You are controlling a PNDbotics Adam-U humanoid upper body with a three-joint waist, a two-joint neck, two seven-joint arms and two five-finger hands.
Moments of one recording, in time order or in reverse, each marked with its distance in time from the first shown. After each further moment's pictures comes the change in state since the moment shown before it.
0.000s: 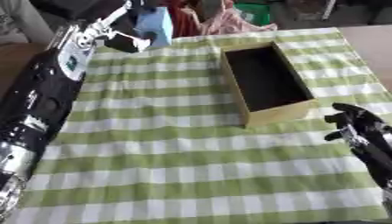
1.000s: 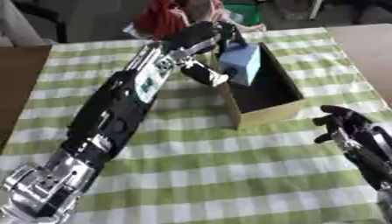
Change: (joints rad) left arm 0.015 -0.234 -0.157 -0.058 -0.052 -0.156 -0.031; right arm -0.050 0.017 0.060 0.000 -0.016 0.007 0.062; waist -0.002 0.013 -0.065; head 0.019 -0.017
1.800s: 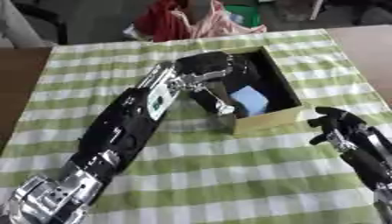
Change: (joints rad) left arm 0.020 -0.004 -0.015 0.003 0.046 -0.048 -0.077; right arm -0.002 0.001 0.001 0.000 0.000 0.001 0.002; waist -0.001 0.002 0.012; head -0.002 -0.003
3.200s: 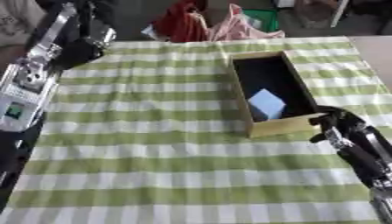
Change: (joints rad) left arm 0.482 0.311 0.312 -0.654 0.784 0.509 0.158; right arm 0.043 -0.018 -0.050 -0.007 0.009 -0.008 -0.058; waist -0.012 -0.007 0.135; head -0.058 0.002
